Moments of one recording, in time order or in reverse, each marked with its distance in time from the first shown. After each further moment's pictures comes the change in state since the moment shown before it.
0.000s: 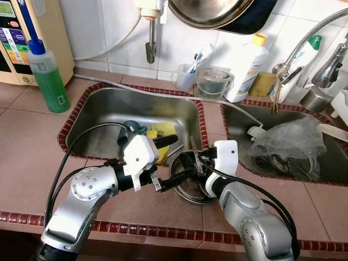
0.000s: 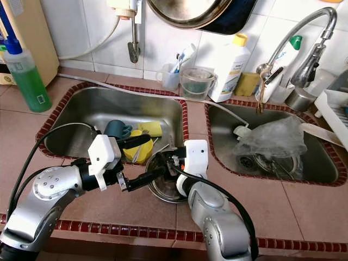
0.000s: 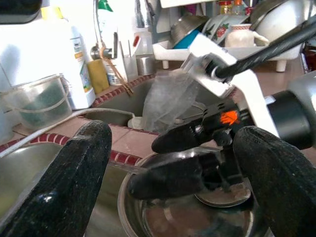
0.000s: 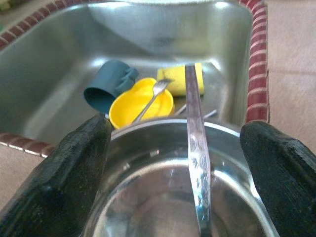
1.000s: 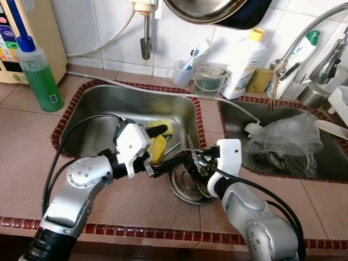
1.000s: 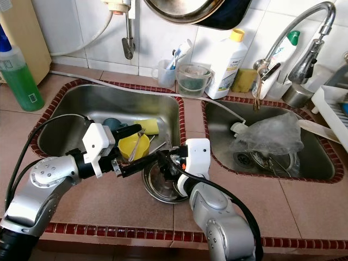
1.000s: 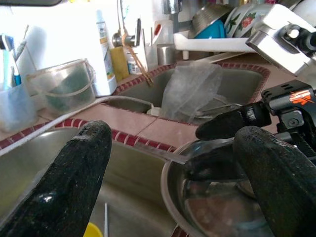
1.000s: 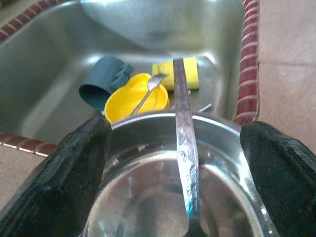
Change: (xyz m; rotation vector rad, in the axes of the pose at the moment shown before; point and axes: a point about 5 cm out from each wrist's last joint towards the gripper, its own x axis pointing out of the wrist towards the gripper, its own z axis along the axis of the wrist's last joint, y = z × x) left arm -0.006 0.031 -0.008 0.007 0.033 0.069; right arm -0.005 0.001 0.001 0.017 0.018 0.003
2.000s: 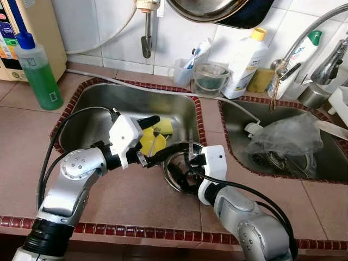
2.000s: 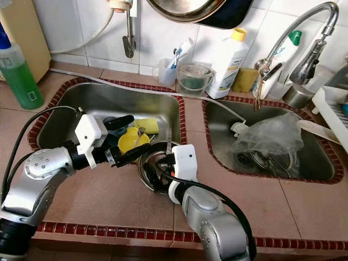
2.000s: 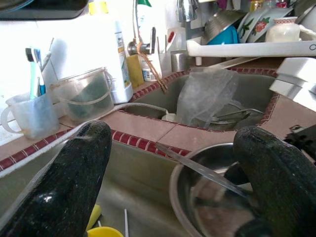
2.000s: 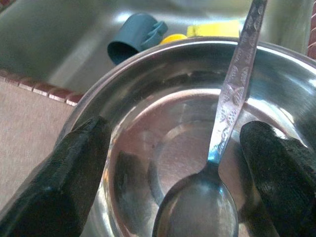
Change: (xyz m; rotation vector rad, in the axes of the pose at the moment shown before) left arm -0.002 0.016 0.006 0.044 -0.025 0.038; right arm 0.000 0.011 -0.017 -0.052 0.128 0.130
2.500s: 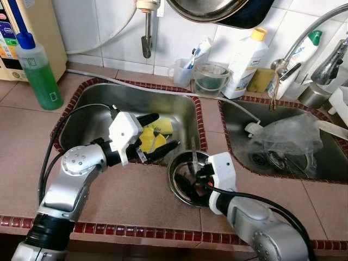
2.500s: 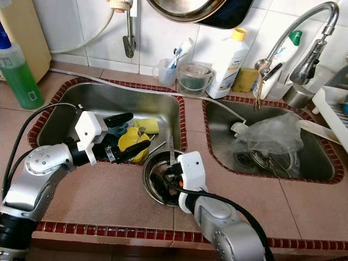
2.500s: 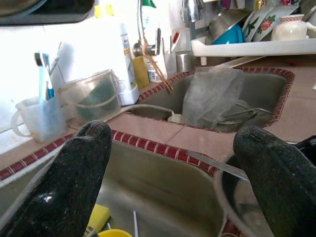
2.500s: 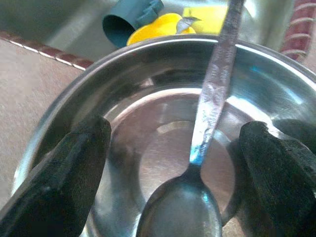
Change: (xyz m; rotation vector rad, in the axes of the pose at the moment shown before) left arm 0.002 0.011 0.002 0.025 0.003 0.004; right arm -0.023 -0.016 -0.009 -0.082 0.055 -0.004
